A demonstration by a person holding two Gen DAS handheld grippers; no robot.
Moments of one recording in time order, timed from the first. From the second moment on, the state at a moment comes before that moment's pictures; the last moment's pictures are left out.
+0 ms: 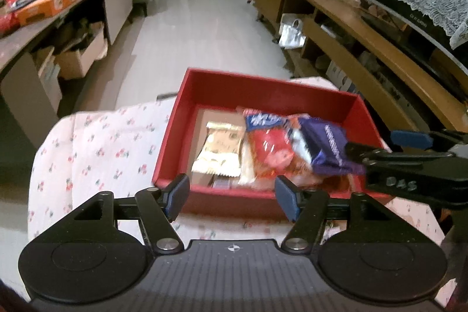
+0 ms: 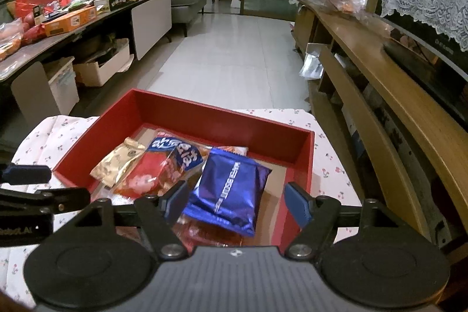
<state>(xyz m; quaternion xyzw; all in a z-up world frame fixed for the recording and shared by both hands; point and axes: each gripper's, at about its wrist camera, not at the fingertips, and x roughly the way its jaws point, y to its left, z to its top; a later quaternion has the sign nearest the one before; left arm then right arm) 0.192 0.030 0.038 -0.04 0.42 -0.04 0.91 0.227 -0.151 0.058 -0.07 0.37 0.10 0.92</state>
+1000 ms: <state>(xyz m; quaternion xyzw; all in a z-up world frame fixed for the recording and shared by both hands) 0.128 0.020 -0.024 0.10 0.53 -0.18 0.82 0.152 -0.180 0.029 -0.04 0.47 0.15 0.87</state>
